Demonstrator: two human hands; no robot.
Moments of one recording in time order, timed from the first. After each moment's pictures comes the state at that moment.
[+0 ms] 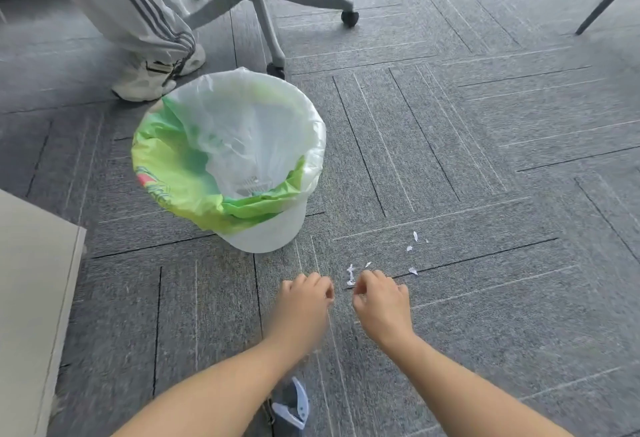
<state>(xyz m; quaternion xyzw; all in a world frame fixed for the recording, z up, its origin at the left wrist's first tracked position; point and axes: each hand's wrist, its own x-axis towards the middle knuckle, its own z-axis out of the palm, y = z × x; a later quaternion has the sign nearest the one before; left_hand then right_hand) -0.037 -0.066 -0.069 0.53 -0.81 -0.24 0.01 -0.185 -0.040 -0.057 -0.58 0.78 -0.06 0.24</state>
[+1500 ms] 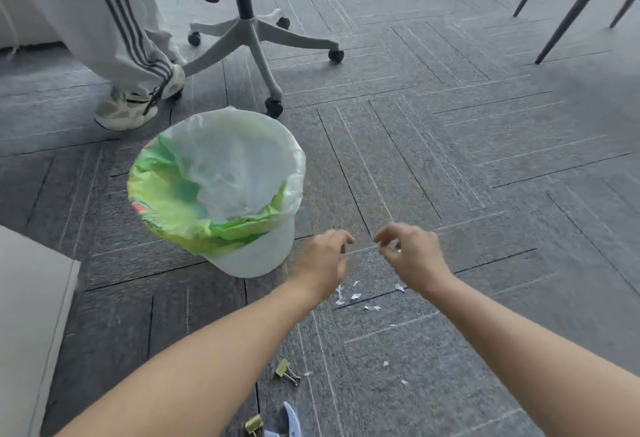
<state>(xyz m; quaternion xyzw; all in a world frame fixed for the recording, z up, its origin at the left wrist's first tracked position) -0.093 -0.136 0.011 0.47 -0.82 -0.30 0.11 -0.273 -0.096 0.026 -0.62 0.75 -0.16 0.19</state>
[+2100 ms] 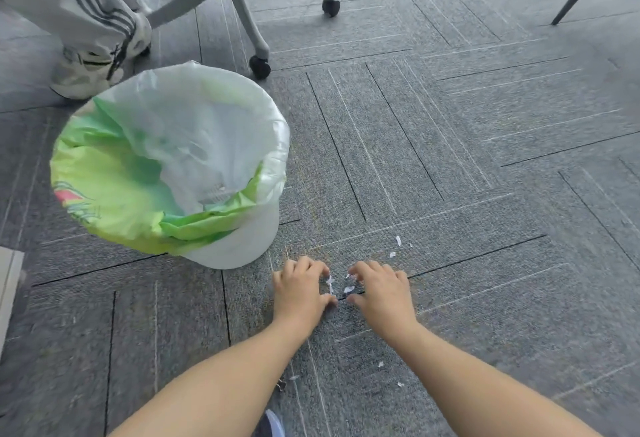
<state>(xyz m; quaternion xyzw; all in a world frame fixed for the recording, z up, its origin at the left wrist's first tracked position) -0.089 -0.112 -0.094 0.59 -0.77 -0.23 0.00 -0.240 -0.069 -0.088 -0.61 0.76 0.00 0.21</state>
